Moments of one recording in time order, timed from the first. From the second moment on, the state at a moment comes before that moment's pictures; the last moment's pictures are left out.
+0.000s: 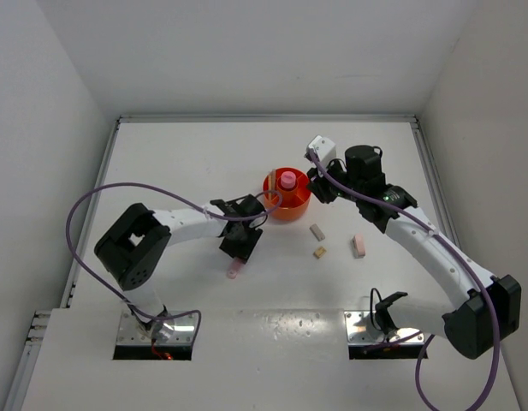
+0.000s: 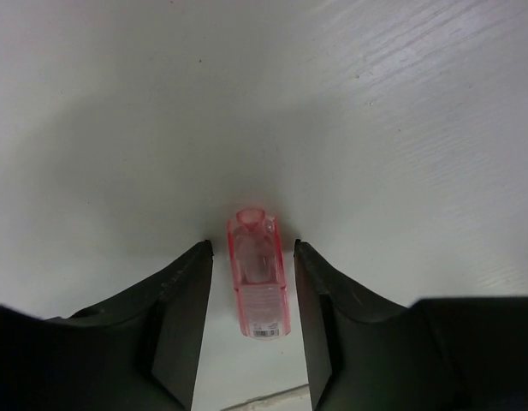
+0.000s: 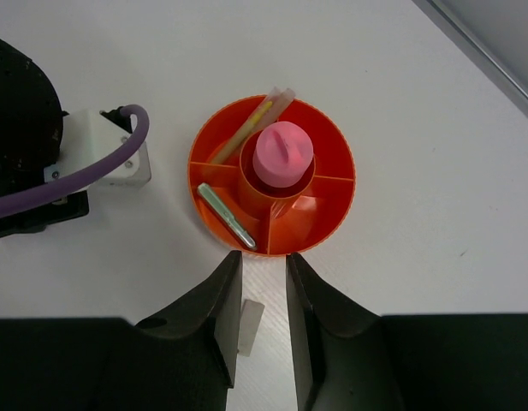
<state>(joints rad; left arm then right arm) -0.76 1.69 0.97 -0.58 0.00 -0.30 0.45 1.19 0.98 -0.29 -0.25 -0.31</state>
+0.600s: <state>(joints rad) -0.81 1.42 1.00 -0.38 -0.14 -0.48 0.45 1.20 0.98 -0.29 -0.25 -0.31</state>
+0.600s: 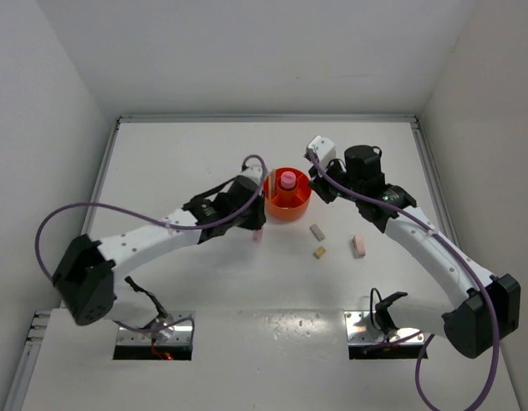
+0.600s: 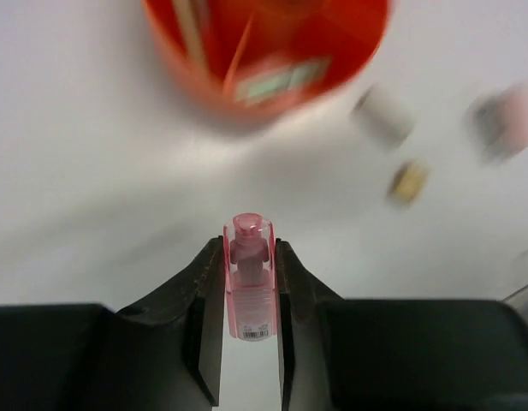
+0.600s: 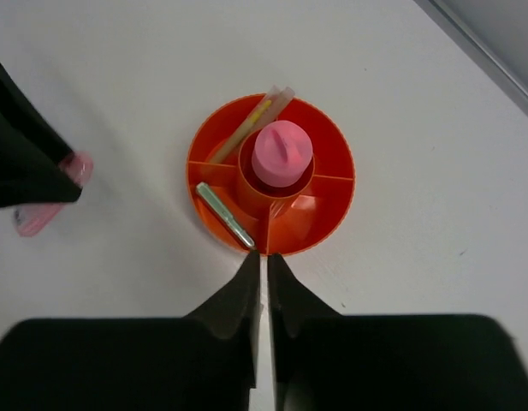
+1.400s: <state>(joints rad) -0.96 1.68 0.92 0.72 -0.85 -0.58 0.45 1.21 0.96 -0.24 -0.17 -0.29</state>
